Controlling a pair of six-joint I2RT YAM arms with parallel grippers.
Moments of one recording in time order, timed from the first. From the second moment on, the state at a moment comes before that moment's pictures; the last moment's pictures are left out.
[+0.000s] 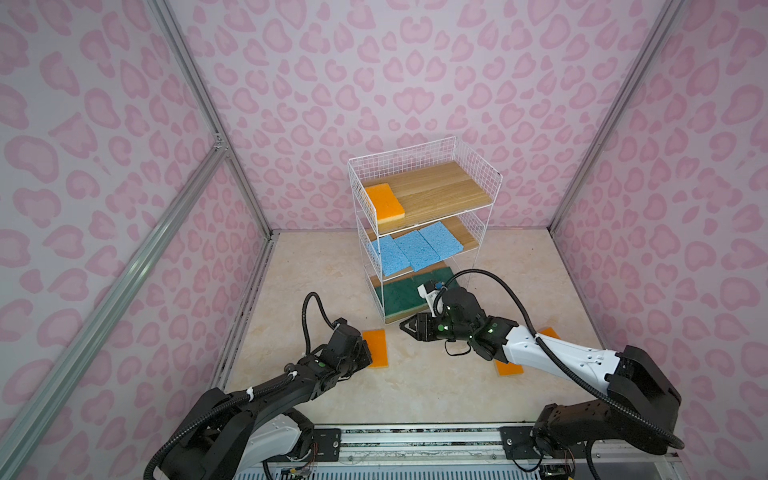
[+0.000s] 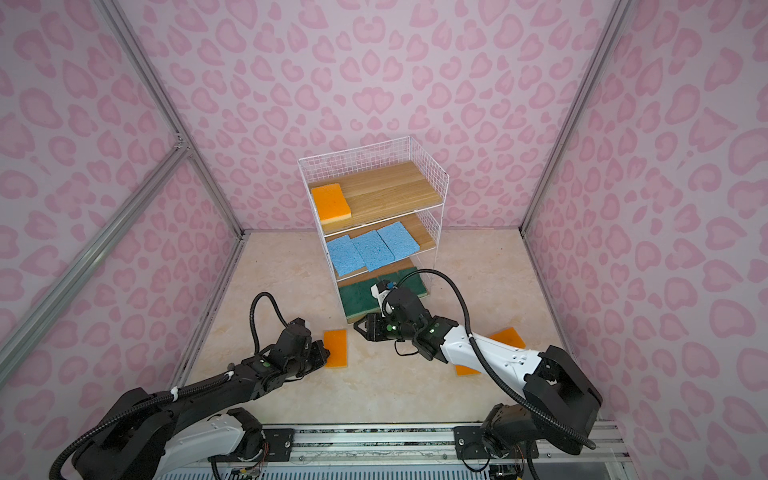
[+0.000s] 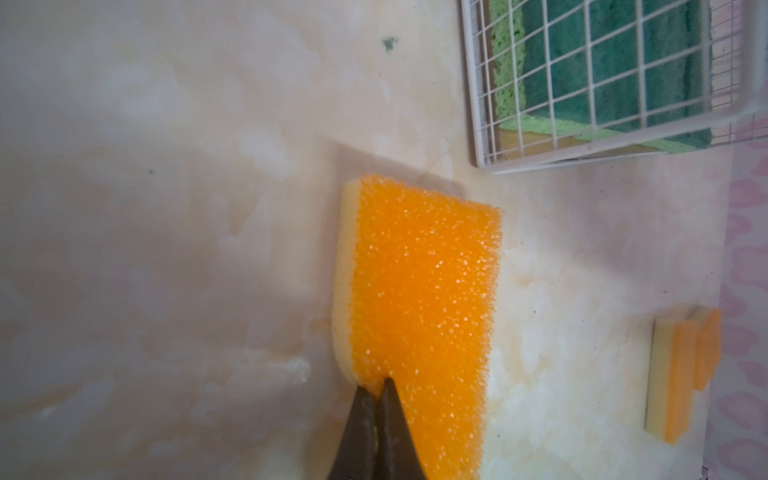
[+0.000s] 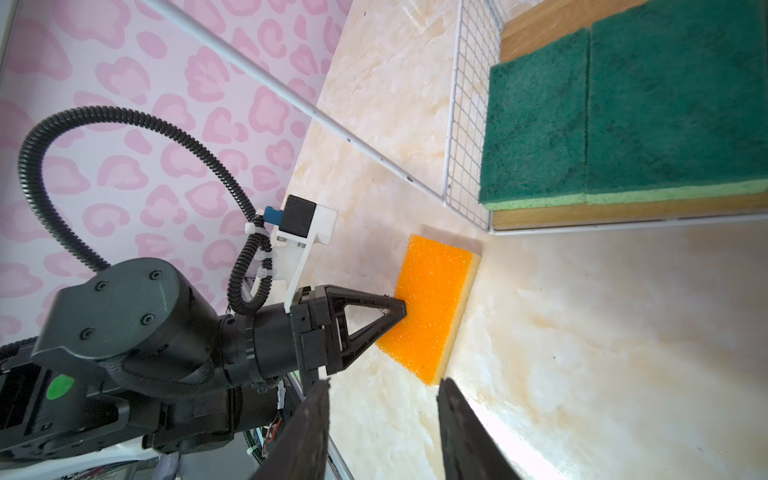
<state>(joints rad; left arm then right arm) -0.59 1.15 0.33 -0.06 0.04 -0.95 0.82 1.40 0.83 -0.01 -0.32 0.75</state>
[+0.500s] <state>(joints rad) -0.59 0.89 0.37 -0.12 0.02 -1.05 0.84 1.36 0.76 0.02 -0.33 0.77</state>
